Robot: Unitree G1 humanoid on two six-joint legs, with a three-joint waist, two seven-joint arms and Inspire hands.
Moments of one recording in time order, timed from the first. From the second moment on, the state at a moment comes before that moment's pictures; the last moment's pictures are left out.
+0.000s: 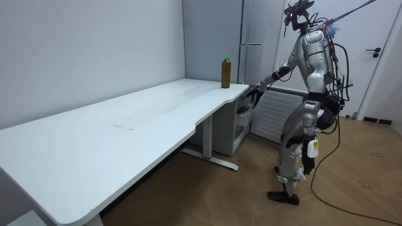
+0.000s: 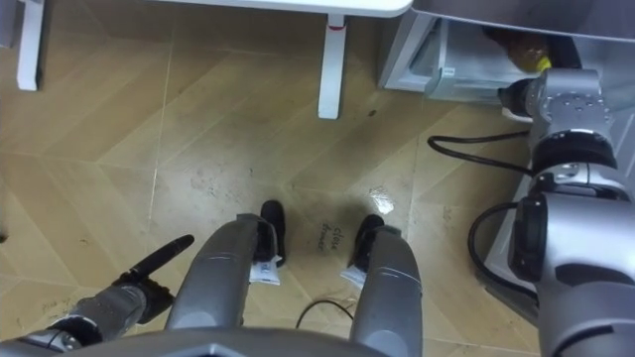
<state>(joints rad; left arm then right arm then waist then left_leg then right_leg) -0.10 0.25 -0.25 1.23 -1.28 0.03 0.16 -0.69 -0.49 -0.18 1.04 1.62 -0.03 -0.61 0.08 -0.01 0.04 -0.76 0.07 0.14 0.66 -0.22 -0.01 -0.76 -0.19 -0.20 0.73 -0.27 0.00</state>
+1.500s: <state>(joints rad) 0.09 0.27 -0.11 1.23 -1.15 0.10 -0.04 -0.27 -0.43 -0.18 1.17 1.60 0.04 -0.15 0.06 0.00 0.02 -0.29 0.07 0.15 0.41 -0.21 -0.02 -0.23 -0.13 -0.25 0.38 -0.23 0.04</state>
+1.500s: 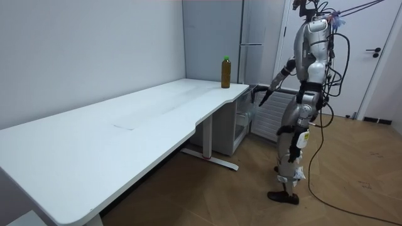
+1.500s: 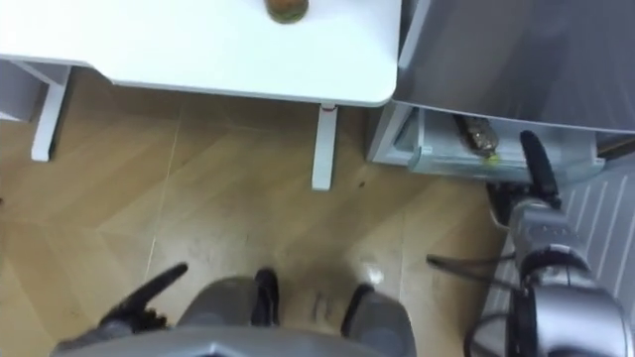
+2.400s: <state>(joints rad) 0.28 0.21 0.12 1.11 -1.03 0.12 0.05 0.14 -0.28 -0.01 1.25 0.48 0.13 -0.01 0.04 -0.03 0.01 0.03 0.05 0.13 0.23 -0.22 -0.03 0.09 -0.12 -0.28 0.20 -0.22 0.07</state>
